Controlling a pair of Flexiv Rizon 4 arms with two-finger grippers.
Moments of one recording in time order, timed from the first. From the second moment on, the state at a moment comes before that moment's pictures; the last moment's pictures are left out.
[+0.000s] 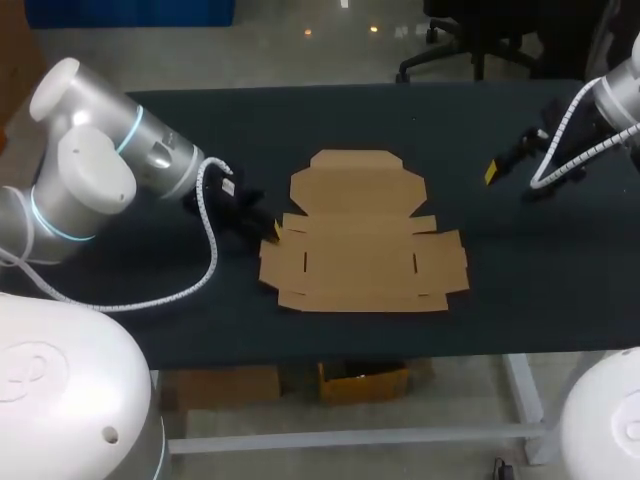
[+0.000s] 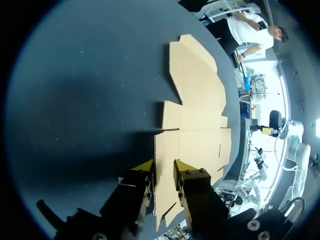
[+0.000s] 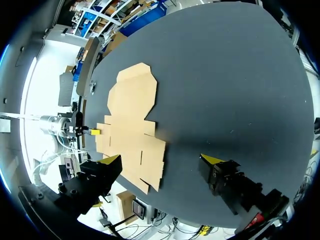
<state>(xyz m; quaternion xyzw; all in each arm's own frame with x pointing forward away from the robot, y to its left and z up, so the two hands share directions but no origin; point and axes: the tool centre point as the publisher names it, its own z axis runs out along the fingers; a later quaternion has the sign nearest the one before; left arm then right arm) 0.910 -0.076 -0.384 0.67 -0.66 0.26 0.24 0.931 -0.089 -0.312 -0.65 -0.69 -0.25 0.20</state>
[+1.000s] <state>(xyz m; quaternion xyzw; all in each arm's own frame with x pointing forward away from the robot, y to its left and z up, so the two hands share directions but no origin) 0.946 -0.029 -0.330 0.66 -0.69 0.23 0.16 0.932 -0.087 -0.305 -0.65 -0.70 -0.25 0.19</state>
